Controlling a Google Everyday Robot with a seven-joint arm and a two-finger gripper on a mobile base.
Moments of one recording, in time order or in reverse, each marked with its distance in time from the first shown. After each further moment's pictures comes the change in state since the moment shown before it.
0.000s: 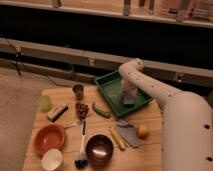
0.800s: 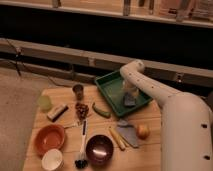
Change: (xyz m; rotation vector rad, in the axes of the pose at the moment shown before) arm -0.011 -0.003 0.014 -0.025 -0.022 0.012
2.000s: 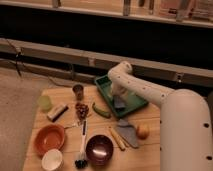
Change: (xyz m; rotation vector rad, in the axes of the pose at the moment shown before) arm -0.047 -0.037 -0.015 0.064 -0.007 -0.091
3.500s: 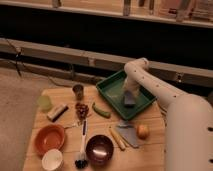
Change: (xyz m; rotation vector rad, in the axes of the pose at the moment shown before) arm 0.060 0.039 -0.003 0.010 -0.046 0.091
